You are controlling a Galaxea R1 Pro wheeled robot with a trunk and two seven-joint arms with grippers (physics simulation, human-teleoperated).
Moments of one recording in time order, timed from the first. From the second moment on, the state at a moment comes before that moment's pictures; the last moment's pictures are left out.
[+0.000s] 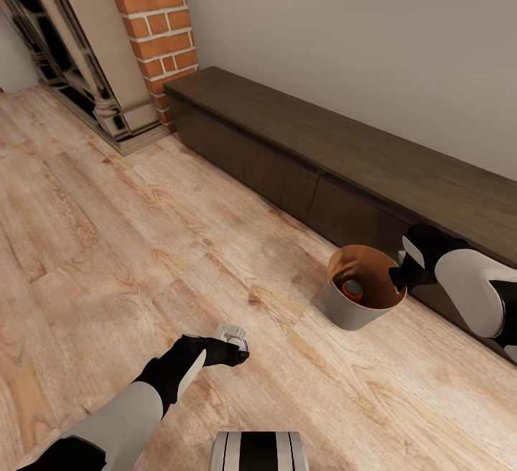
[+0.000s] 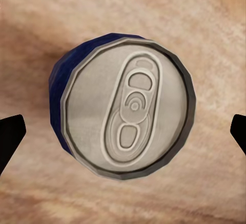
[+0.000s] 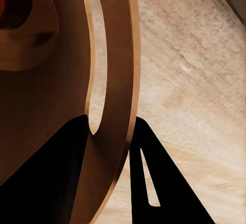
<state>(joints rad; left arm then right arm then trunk) -0.75 -0.10 -0.28 -0.45 0.09 0.43 -0.26 -1.41 -0.26 -0.06 -0.06 0.33 1.05 0.12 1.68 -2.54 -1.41</state>
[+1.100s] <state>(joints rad) -0.75 -0.10 -0.28 -0.45 0.09 0.41 -0.26 -1.40 -0.25 -0.06 -0.07 0.34 1.05 0.12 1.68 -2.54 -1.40</state>
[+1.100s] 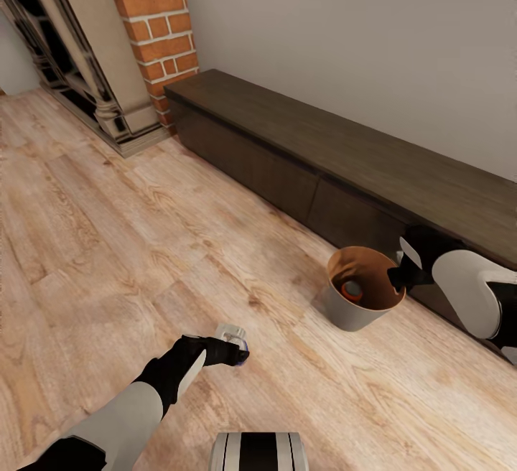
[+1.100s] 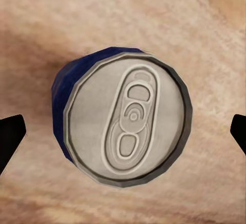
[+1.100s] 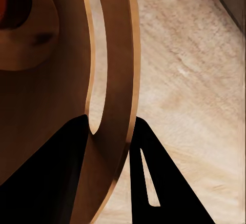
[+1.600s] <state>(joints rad) -0.75 -0.10 -0.28 -0.45 0.09 0.41 -0.26 -1.39 -0.23 -0.09 -0.07 0.38 1.05 0.11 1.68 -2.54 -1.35</state>
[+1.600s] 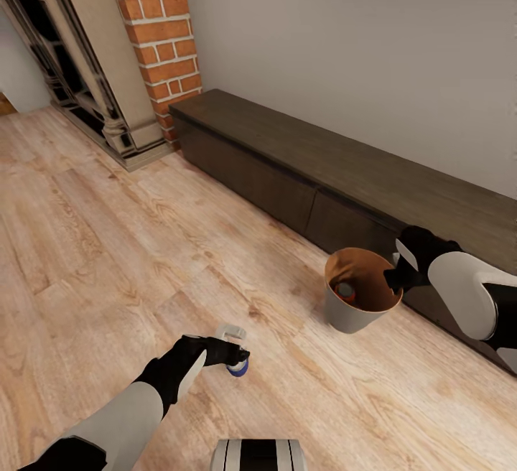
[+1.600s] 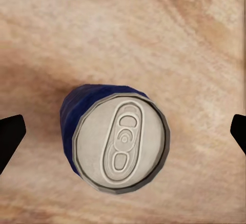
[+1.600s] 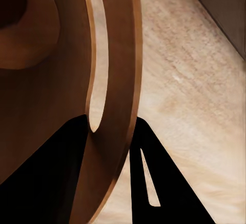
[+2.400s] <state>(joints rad) -0.75 -0.10 -0.28 -0.45 0.08 0.38 -0.26 -1.52 -0.23 -0.08 -0.04 0.38 1.05 0.11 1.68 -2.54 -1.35</state>
